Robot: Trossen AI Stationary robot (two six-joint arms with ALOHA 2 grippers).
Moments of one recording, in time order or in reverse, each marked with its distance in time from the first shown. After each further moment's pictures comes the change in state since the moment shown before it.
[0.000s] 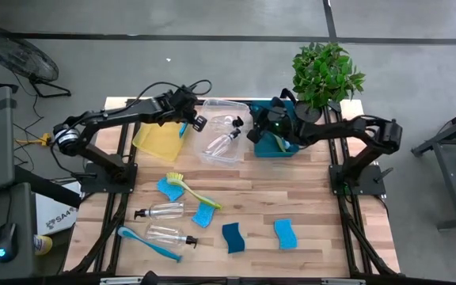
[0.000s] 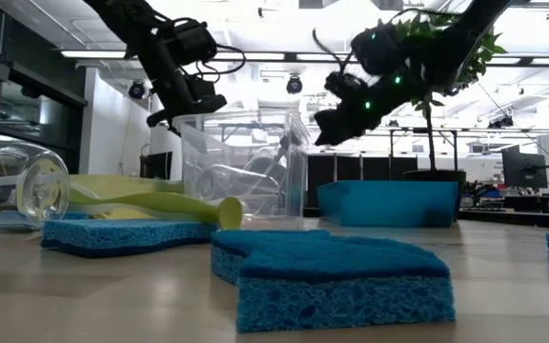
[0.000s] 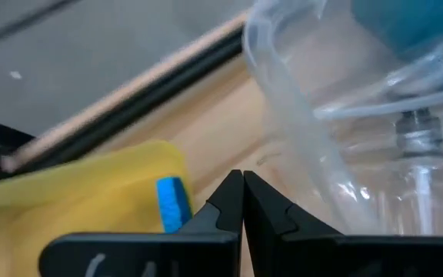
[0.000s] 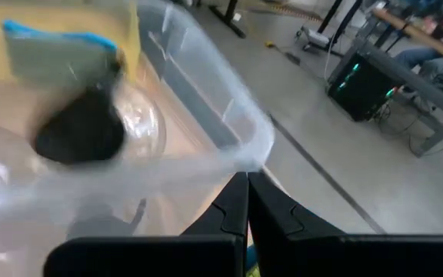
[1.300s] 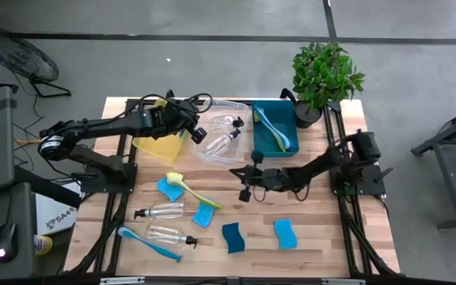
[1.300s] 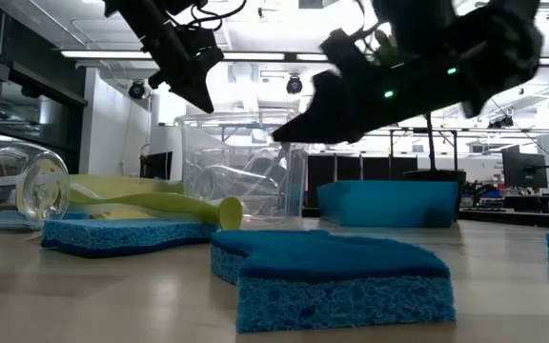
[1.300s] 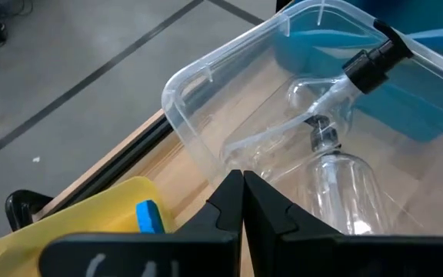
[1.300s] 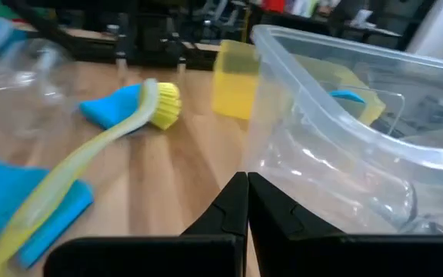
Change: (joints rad) left arm -0.244 -0.166 0.000 -0.022 -0.194 0.050; right arm 0.574 0.252 -0.075 0.458 0.145 0.149
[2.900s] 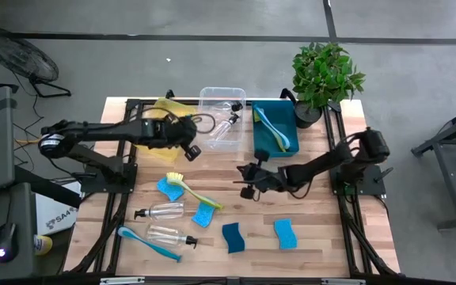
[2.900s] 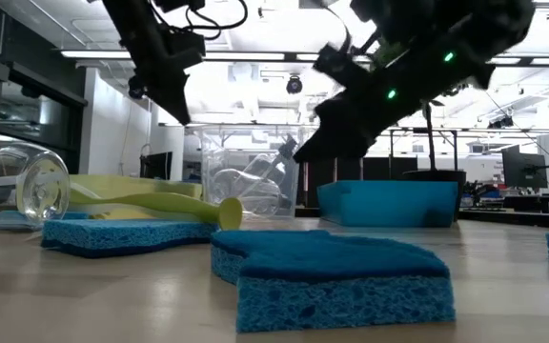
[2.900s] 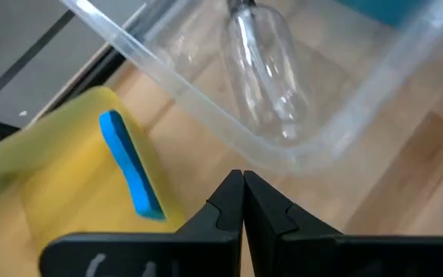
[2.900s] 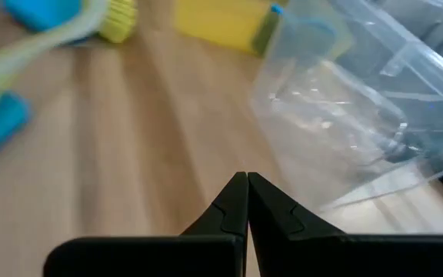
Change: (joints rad) left arm -0.144 0.000 0.000 -0.268 0.018 -0.139; right arm 0.007 -0.087 0.095 -0.510 0.131 0.080
